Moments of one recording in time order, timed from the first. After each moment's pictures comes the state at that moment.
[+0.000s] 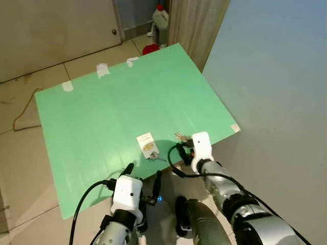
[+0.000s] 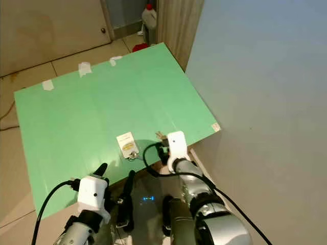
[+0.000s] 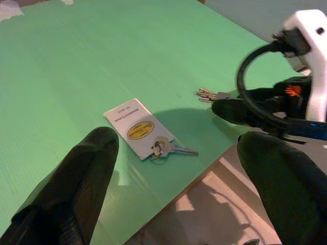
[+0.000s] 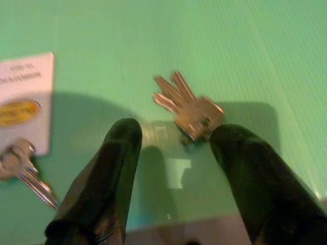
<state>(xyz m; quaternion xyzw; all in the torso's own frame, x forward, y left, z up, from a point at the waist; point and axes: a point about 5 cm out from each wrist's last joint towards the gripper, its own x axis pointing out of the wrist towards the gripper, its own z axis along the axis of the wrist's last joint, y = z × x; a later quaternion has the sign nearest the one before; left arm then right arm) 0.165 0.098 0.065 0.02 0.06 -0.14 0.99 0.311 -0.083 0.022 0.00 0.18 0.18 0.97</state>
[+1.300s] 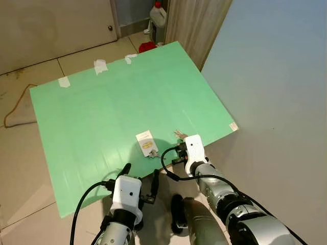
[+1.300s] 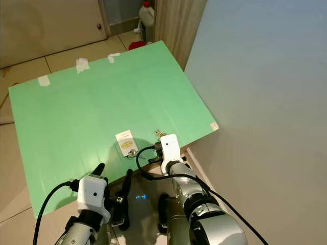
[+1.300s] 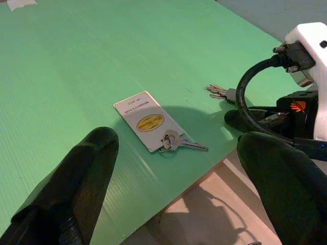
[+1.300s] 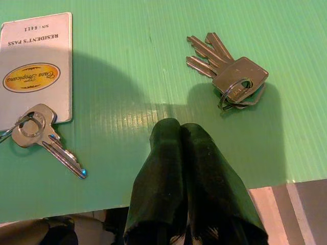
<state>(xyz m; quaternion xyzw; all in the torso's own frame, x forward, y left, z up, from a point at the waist) 0.166 0.100 0.062 0.02 0.06 -0.11 0.99 0.303 -0.072 0.013 0.00 0.22 0.19 0.96</state>
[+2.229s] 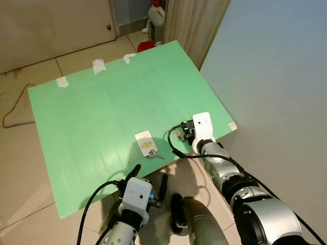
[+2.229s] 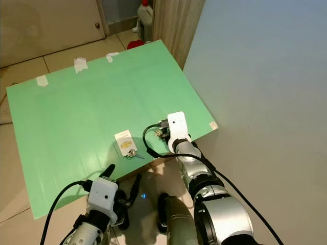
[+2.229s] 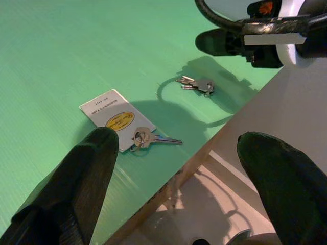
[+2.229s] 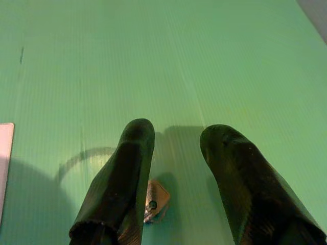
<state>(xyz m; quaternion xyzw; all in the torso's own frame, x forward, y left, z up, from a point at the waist) 0.166 0.087 0.052 0.05 0.06 -0.16 0.98 0.343 -0.092 0.059 -0.04 0.13 0.13 0.98</state>
